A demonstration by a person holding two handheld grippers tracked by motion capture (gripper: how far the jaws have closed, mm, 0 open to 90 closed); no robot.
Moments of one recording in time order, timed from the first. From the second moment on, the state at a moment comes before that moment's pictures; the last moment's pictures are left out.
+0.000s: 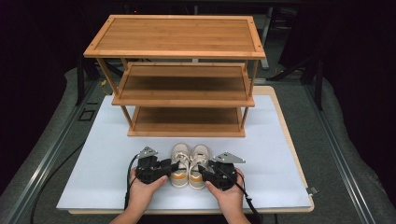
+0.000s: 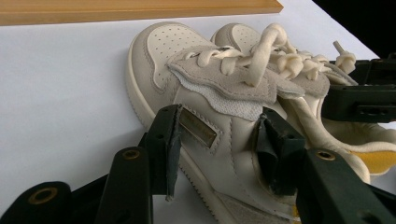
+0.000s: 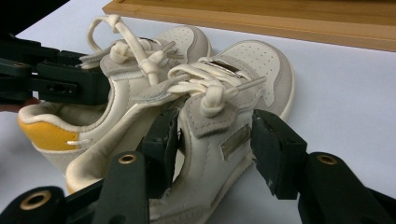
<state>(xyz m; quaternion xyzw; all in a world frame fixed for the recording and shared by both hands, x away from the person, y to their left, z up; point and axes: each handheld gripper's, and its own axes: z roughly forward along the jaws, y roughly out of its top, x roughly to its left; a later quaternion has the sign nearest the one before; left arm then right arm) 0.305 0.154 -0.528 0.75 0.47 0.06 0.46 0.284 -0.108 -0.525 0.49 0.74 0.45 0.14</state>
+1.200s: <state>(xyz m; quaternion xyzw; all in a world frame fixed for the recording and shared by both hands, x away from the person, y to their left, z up) 0.294 0.154 -0.528 0.74 0.47 0.08 0.48 0.272 -0.105 -0.520 0.50 0.71 0.47 0.17</state>
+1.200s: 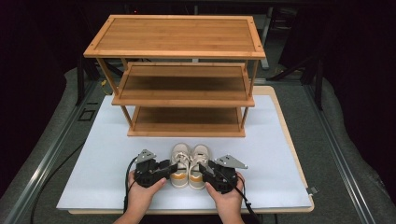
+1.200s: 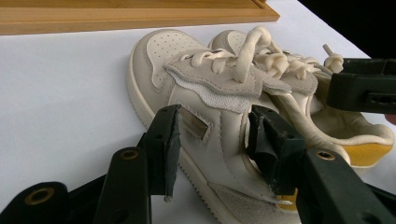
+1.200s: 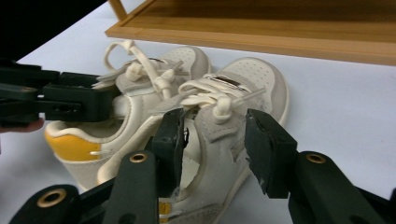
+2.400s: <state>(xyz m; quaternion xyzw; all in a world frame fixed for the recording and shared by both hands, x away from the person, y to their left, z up) 0.285 0.148 -0.553 0.64 0.53 0.09 0.55 0.266 -0.099 -0.550 0.58 0.61 0.52 0.15</state>
